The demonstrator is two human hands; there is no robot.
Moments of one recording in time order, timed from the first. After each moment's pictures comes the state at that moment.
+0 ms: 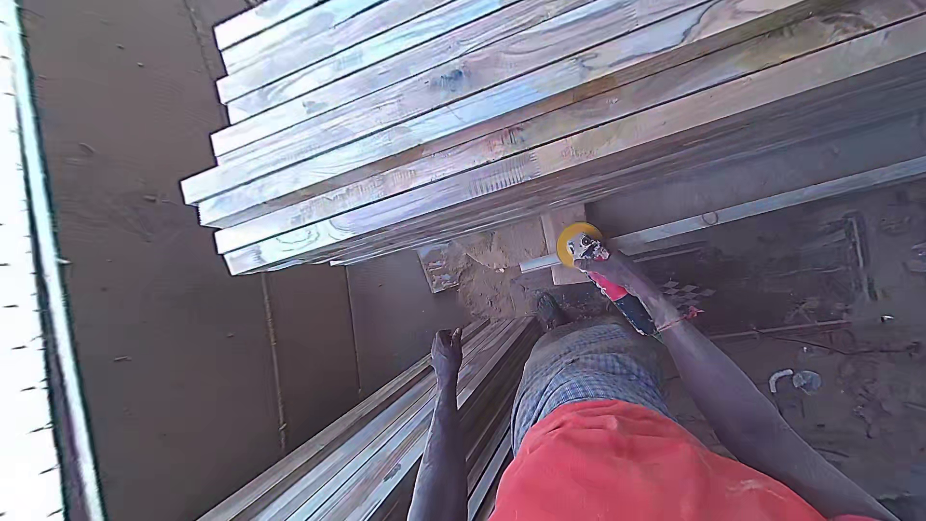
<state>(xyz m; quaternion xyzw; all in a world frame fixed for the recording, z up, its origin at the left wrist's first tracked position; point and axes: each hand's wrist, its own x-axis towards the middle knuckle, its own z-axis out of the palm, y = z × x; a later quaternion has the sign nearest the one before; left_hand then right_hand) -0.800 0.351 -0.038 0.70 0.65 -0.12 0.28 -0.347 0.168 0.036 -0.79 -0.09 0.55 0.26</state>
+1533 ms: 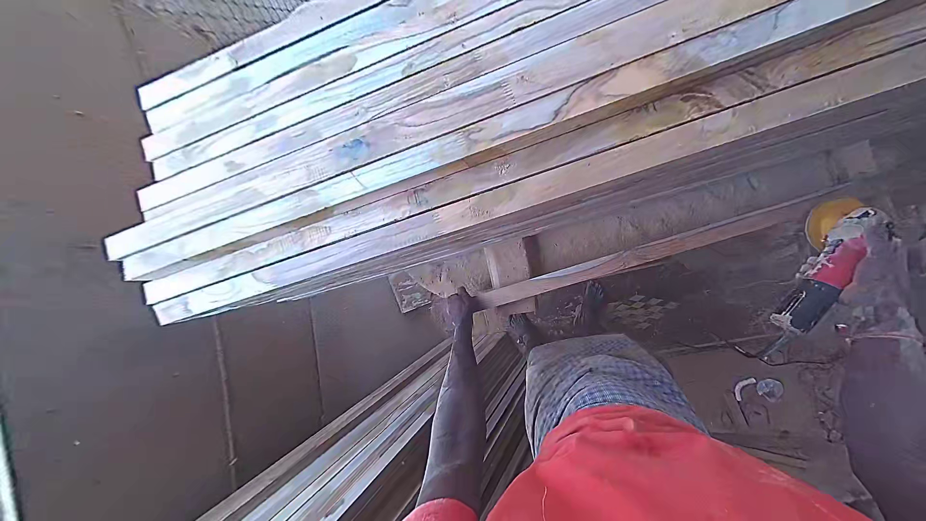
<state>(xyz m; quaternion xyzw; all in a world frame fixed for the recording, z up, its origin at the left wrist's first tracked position) -0.493 0.342 -0.047 0.60 0.71 -0.16 0.33 0.048 -0.212 0.060 -0.79 0.14 0.11 0.59</state>
